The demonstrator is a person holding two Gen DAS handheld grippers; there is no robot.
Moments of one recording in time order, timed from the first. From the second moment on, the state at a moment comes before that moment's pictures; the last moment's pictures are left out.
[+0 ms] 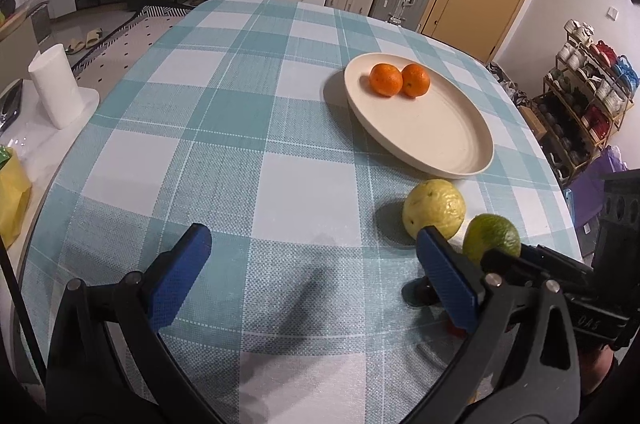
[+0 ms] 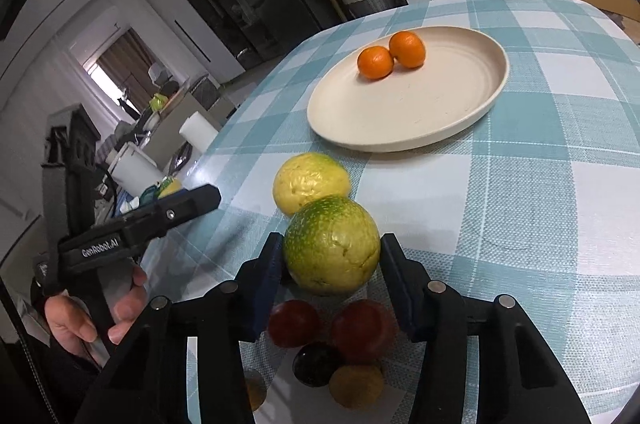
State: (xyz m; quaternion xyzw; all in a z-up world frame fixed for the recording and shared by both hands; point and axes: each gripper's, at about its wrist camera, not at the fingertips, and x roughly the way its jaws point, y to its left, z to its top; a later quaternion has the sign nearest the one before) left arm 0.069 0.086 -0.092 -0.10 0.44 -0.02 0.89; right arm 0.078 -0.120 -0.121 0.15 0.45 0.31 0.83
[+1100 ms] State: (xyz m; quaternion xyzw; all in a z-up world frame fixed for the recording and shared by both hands) left arm 0.122 0.031 -0.103 -0.11 0.48 -0.12 0.86; right arm 0.070 -0.187 -0.109 0.23 0.40 0.28 0.84
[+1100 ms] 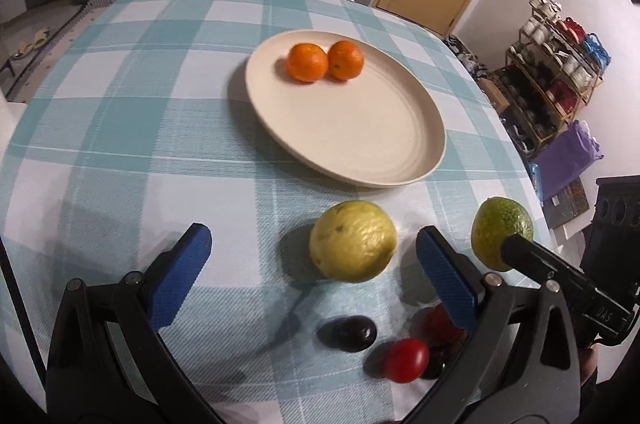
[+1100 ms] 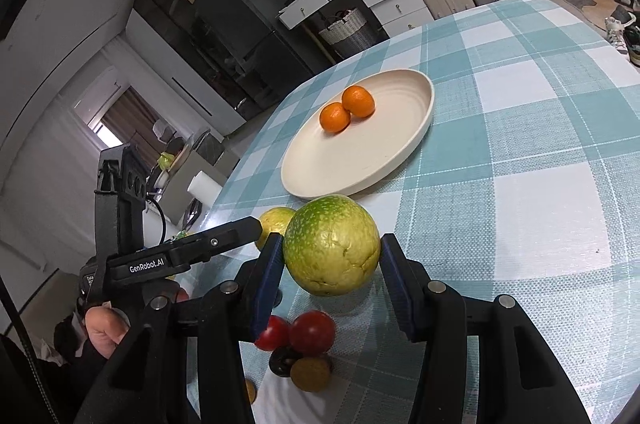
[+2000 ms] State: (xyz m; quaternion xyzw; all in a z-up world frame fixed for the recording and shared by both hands) left arm 0.133 0.022 -0.120 -0.14 0.49 -0.18 0.84; right arm 0.069 -0.192 -0.107 0.23 0.40 0.28 0.84
